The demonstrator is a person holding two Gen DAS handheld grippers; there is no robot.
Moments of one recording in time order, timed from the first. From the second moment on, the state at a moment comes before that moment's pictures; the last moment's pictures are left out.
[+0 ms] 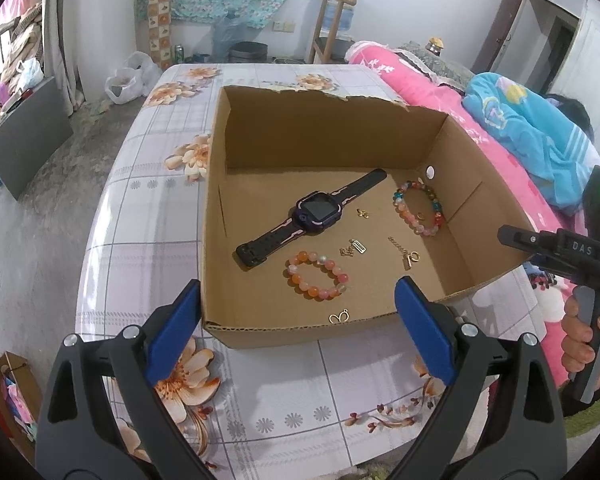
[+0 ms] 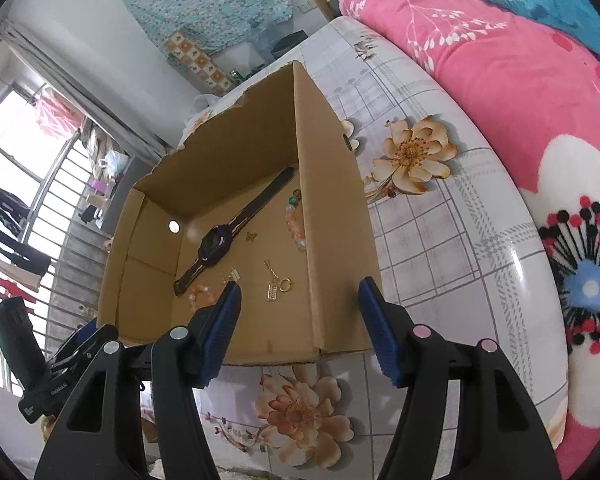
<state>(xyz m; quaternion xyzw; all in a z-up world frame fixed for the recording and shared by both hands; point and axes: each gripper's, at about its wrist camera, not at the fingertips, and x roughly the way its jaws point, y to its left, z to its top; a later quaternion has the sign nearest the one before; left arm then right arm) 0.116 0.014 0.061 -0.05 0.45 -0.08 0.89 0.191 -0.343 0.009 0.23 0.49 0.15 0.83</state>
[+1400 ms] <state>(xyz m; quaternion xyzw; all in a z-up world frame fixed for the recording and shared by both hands) 0.033 0.016 0.067 -0.01 0.39 0.01 0.92 0.049 -0.272 0.035 0.05 0.41 0.09 0.90</state>
